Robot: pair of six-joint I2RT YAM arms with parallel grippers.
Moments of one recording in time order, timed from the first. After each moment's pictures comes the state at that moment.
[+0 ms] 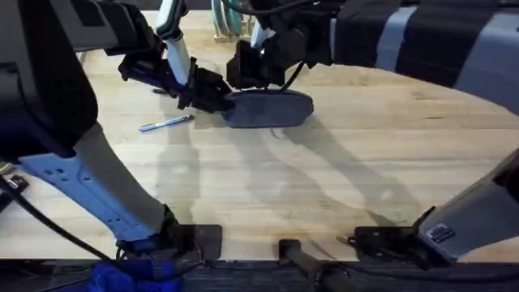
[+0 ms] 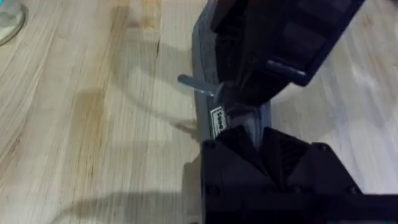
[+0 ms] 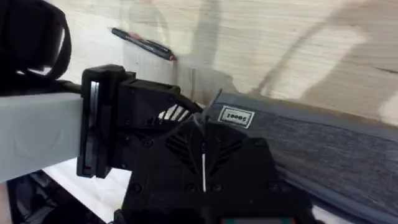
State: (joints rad) left arm 0.16 1.97 1.29 -1.19 1.01 1.82; right arm 0.70 1.87 1.46 -0.52 -0.23 0.71
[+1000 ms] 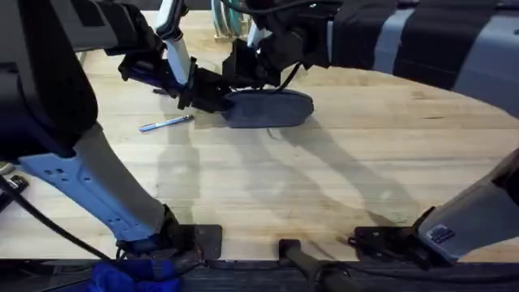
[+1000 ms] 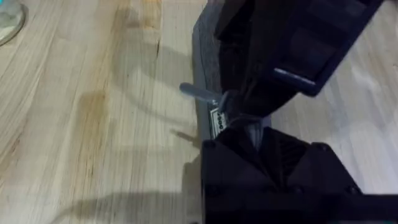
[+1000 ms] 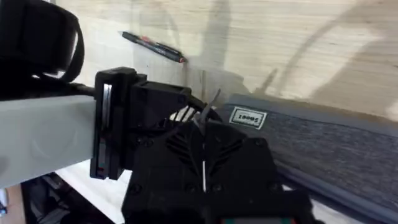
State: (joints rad) left arm 0.16 1.97 1.29 -1.19 1.01 1.82; right arm 0.71 1.87 1.46 -0.49 -0.23 0.76
